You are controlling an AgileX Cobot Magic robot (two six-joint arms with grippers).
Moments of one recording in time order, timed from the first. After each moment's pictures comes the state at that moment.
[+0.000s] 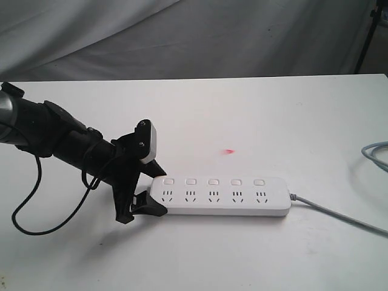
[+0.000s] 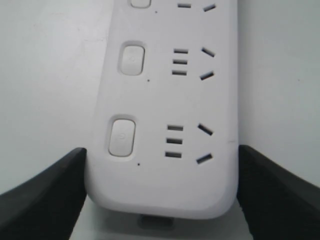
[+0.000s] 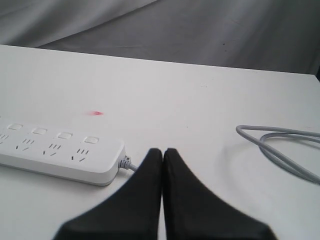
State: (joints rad) left arm -0.31 2.06 -1.06 -1.13 0.72 2.09; right arm -0.08 0.01 0.00 -0.03 0.32 0.01
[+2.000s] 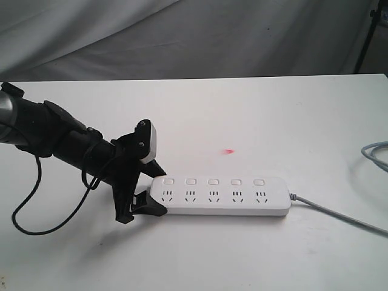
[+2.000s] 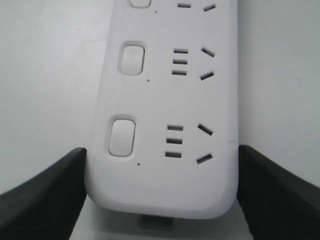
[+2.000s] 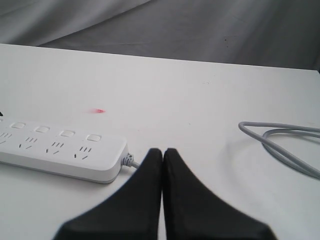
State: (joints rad) left arm -0.31 2.06 -1.06 -1.13 0.72 2.09; right arm -0.08 0.01 0.00 -0.01 0.33 0.00
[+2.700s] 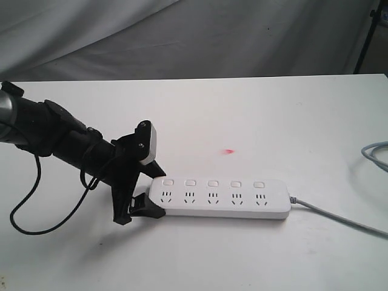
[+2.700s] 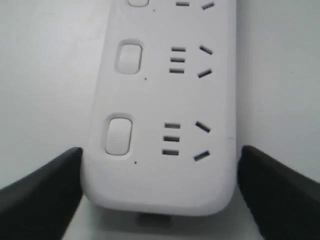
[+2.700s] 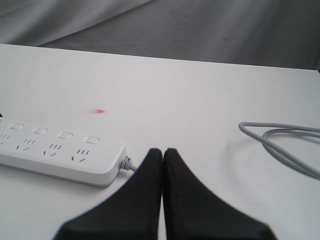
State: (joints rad) left arm -0.31 2.06 -1.06 -1.09 0.73 2.09; right arm -0.08 0.01 0.00 -0.01 0.33 0.00
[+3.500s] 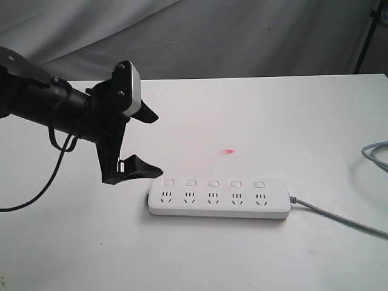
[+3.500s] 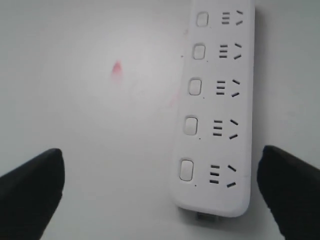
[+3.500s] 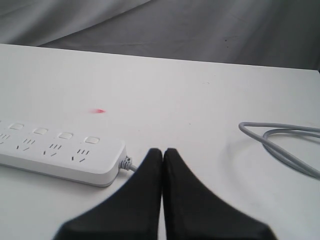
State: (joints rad) left arm -0.31 1.75 -1.06 -1.03 0.73 1.93; right arm -0.08 0.01 0.00 -0.01 0.33 0.00
